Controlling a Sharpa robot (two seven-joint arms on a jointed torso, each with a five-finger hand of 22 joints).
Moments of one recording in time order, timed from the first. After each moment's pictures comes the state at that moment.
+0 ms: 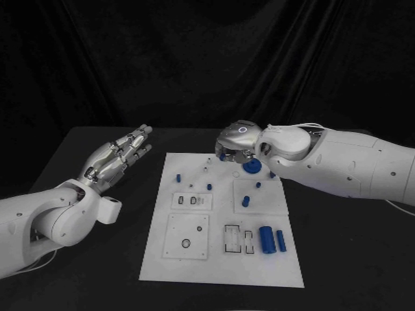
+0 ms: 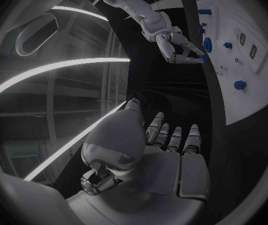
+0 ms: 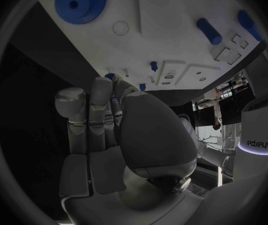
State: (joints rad) left arm 1.23 -1.09 -0.22 1.62 -0.16 -0.17 0.68; left_hand 1.25 0.24 -0.26 0.28 0.39 0.36 0.03 0.06 0.04 0.07 -0.01 0.06 0.02 0.02 0.09 0.00 0.01 0.17 0.04 0.21 0.03 0.02; right arm 1.41 -0.49 -0.25 1.20 -1.82 -0.28 0.07; right_hand 1.52 -0.04 0.31 0.10 0.05 1.11 0.09 0.12 0.10 1.23 0.06 0.07 0.06 1.46 -0.06 0.86 0.64 0.14 1.38 0.04 1.07 0.92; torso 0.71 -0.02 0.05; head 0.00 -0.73
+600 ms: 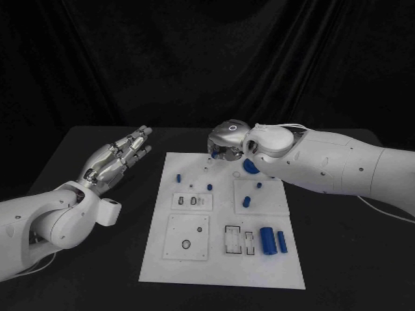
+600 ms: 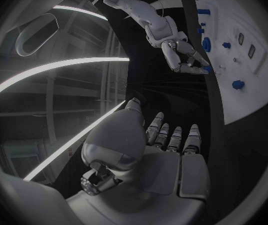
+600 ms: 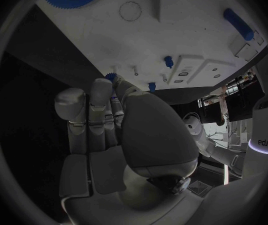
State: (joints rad) left arm 1.23 -1.08 -0.22 1.62 -0.16 -0.17 0.68; left_hand 1.25 0.24 -0.26 0.28 0.39 0.36 0.03 0.06 0.04 0.07 -0.01 0.06 0.02 0.02 0.09 0.00 0.01 0.17 0.04 0.21 0.03 0.02; right arm 1.38 -0.38 -0.25 1.04 -1.76 -0.30 0.06; right_hand 1.50 -0.06 0.32 0.11 0.05 1.11 0.10 0.11 0.09 1.24 0.05 0.07 0.06 1.46 -0.06 0.87 0.66 0.14 1.38 0.04 1.08 0.94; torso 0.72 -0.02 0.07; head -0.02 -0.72
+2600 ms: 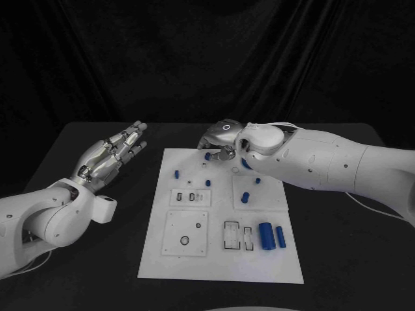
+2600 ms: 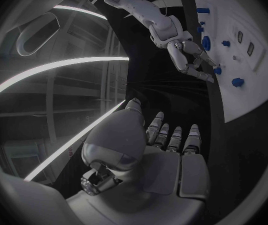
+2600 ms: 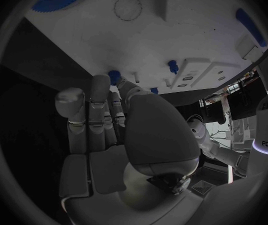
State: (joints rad) left arm 1.24 -1.08 -0.22 1.62 -0.16 -0.17 0.68; left_hand 1.26 0.25 -0.25 0.29 0.40 0.37 0.04 0.06 0.04 0.07 0.00 0.06 0.02 0.02 0.09 0.00 0.01 0.17 0.04 0.21 0.03 0.02; right arm 1.36 -0.34 -0.25 0.98 -1.75 -0.28 0.05; right_hand 1.43 -0.13 0.30 0.16 0.06 0.78 0.03 0.06 0.06 0.94 0.08 0.06 0.06 1.41 -0.03 0.80 0.59 0.12 1.33 0.07 1.07 0.96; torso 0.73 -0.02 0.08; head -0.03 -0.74
